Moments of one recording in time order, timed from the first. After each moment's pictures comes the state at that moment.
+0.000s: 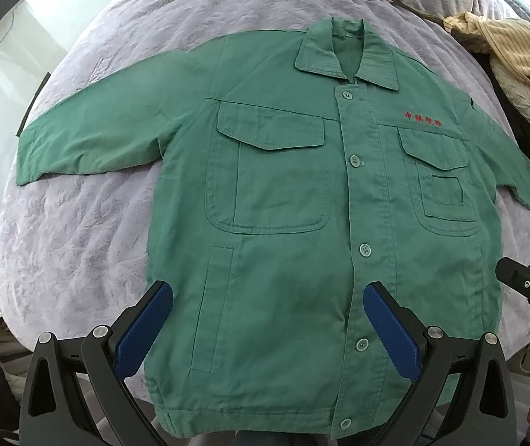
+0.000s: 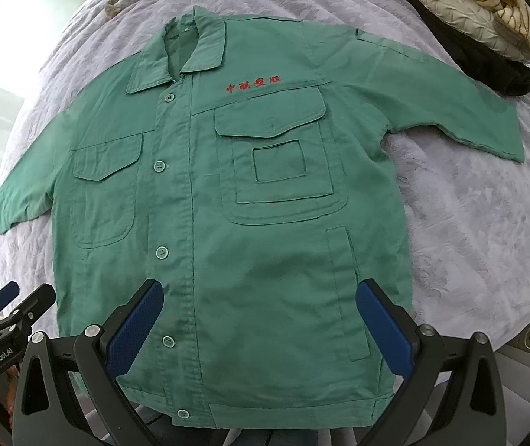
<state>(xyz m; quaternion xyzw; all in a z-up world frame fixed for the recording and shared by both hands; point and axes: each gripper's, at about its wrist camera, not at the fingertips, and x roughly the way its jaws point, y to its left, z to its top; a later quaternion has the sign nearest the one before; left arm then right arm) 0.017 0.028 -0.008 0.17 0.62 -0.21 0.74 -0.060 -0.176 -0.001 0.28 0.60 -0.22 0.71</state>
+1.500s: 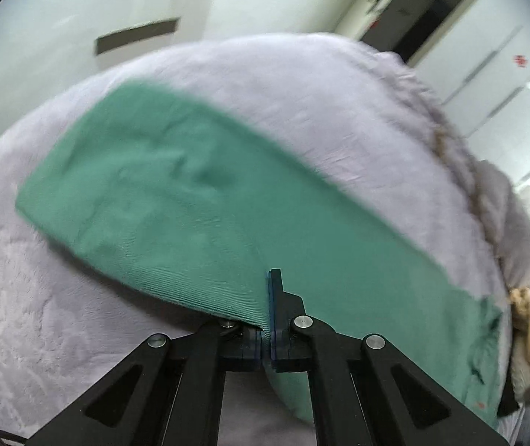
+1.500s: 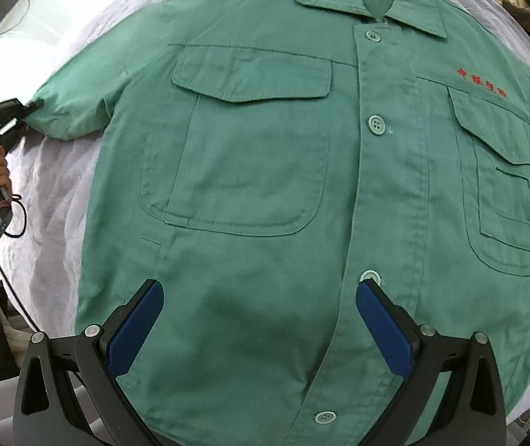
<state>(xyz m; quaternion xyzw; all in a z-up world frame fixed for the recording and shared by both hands) 0.309 0.295 -0.104 -0.18 0.49 -0.12 0.84 0.076 -0.026 -0.093 0.22 0.64 -0.08 0.73</state>
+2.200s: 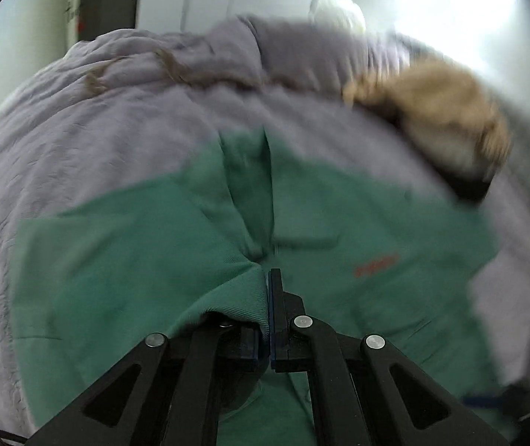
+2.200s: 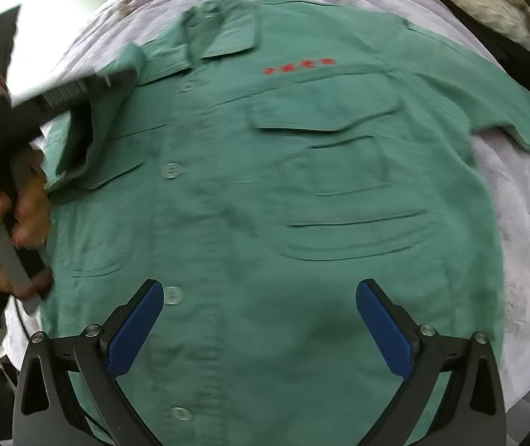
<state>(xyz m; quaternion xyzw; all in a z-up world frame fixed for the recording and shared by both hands) 0.122 -0.096 -0.073 0.14 0.43 -0.45 0.77 -0.018 -0.141 -0.085 0.29 0.56 -0.21 0.75</state>
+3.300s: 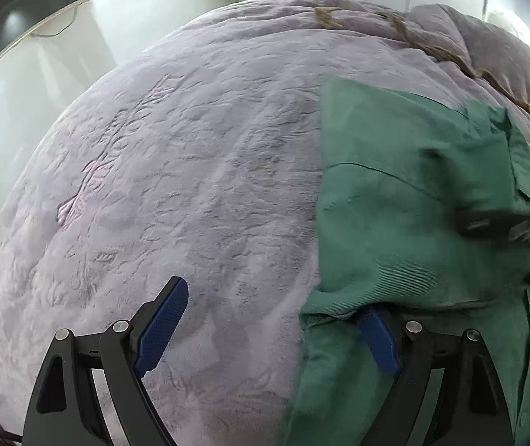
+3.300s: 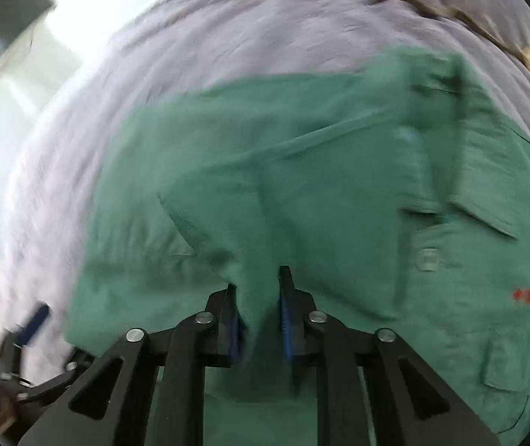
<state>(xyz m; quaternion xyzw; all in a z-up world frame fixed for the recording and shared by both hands) 0.171 0.096 -0.129 0.12 0.49 -0.13 0.86 0.236 -0.115 -0.104 0.23 0.54 -0.10 0.81</state>
